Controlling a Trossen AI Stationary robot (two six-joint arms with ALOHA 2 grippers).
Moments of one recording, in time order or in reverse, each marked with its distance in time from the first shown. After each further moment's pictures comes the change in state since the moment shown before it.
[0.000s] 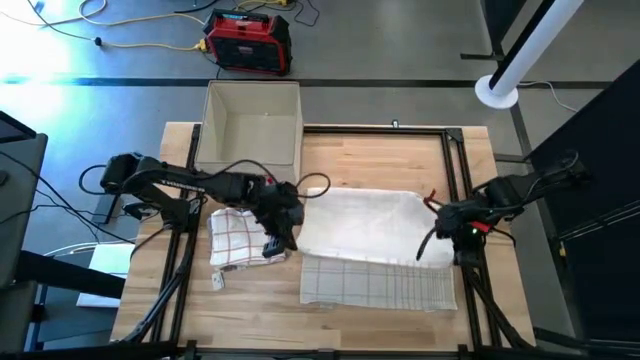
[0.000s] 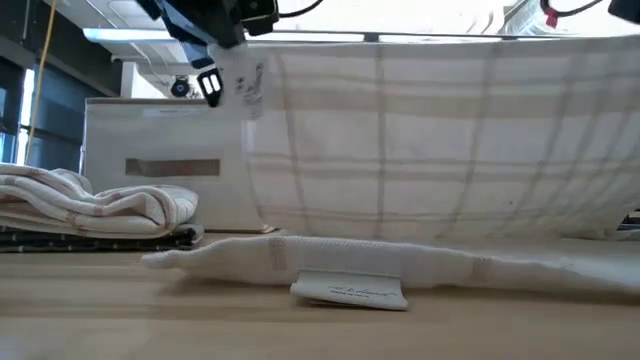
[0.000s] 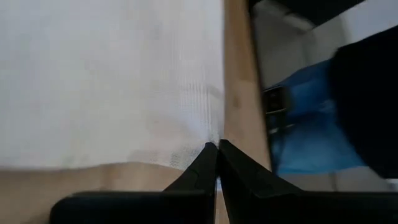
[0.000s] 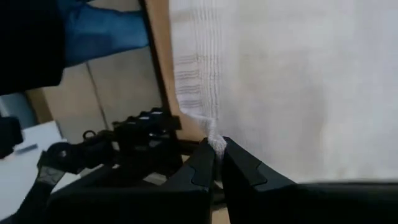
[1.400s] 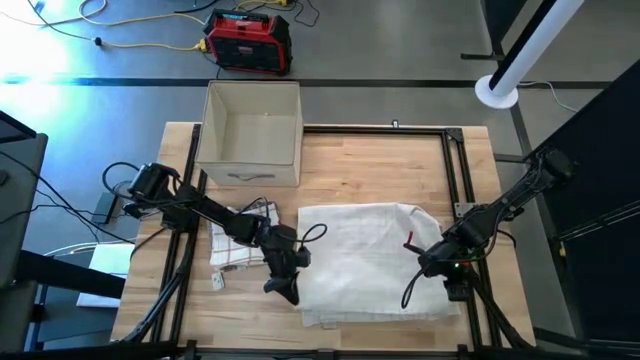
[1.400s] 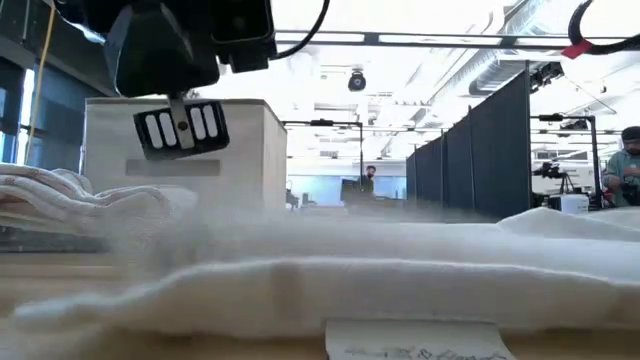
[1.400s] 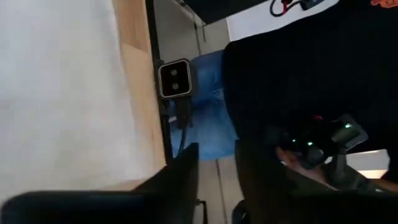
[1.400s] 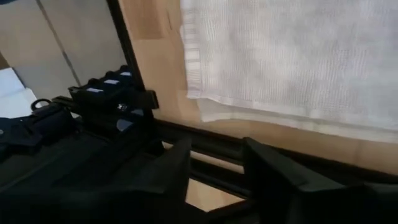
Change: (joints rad) left arm -0.188 0.262 -0.212 0.833 0.249 -0.533; right arm 0.199 0.339 -0.088 0.234 -0.057 0.033
